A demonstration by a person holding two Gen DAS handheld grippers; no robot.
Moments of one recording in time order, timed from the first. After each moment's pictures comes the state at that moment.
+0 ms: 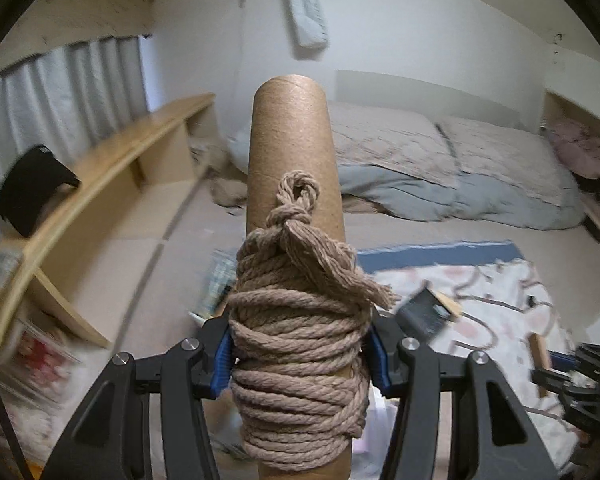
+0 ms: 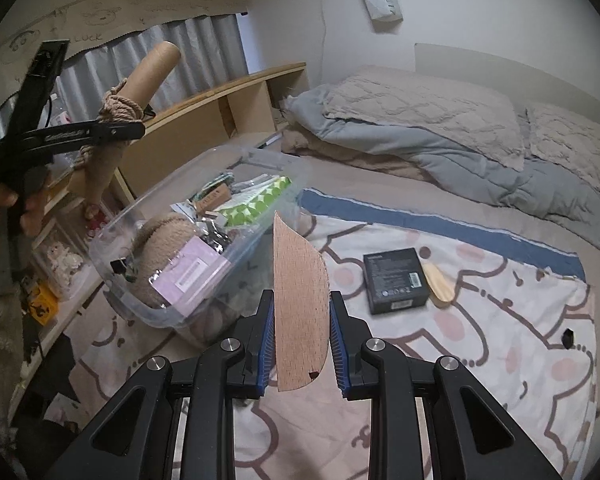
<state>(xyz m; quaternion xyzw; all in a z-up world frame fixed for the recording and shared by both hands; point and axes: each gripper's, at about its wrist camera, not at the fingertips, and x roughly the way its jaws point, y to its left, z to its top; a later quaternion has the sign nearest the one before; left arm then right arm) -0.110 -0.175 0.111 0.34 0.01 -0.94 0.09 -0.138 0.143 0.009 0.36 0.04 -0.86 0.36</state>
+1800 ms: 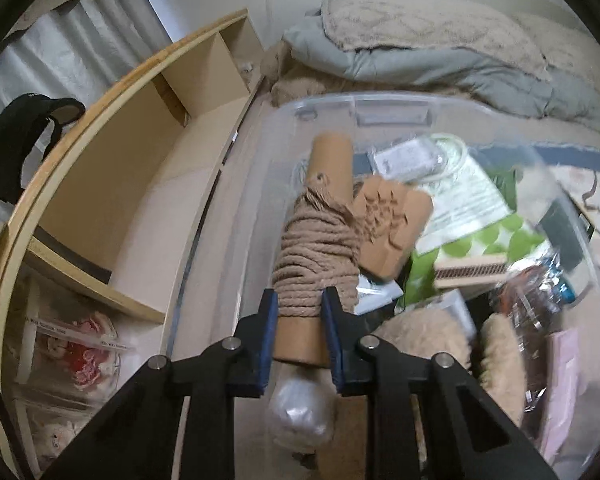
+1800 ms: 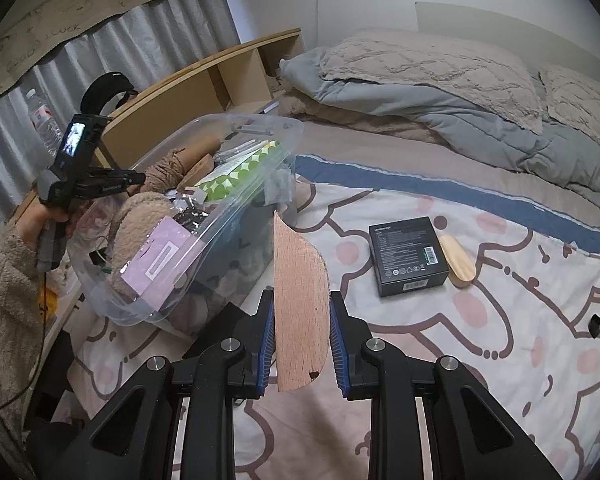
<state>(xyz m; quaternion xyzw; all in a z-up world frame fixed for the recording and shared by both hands) -0.172 -0.273 -0.036 0.48 -0.08 -0.85 0.18 -0.178 0.129 -0.035 0.42 0.04 -0.83 0.36</state>
